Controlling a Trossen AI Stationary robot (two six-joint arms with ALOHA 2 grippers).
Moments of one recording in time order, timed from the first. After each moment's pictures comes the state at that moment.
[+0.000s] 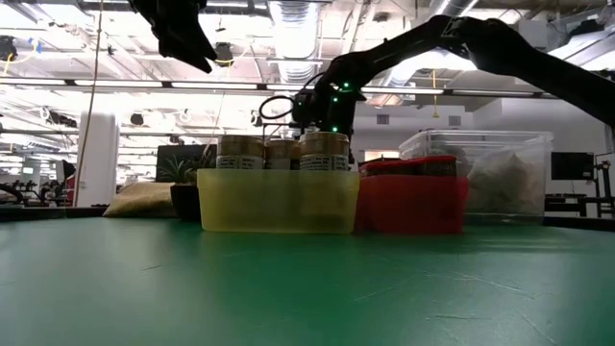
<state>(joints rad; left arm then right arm) 0.49 1.00 1.16 -0.76 -0.03 0.07 -0.56 2.41 2.23 -1.17 0.02 -0.28</state>
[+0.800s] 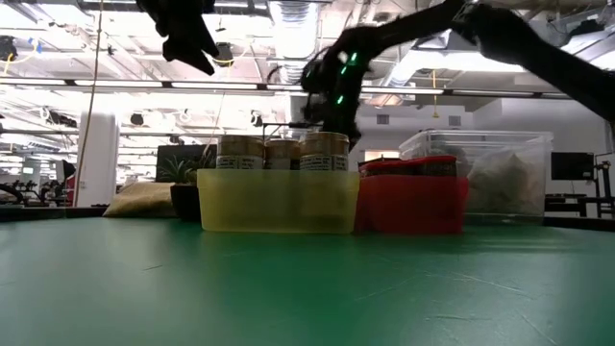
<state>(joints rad) 0.49 1.08 1.23 -0.86 0.09 0.00 -0.57 2.33 2.33 -1.27 0.01 -0.18</state>
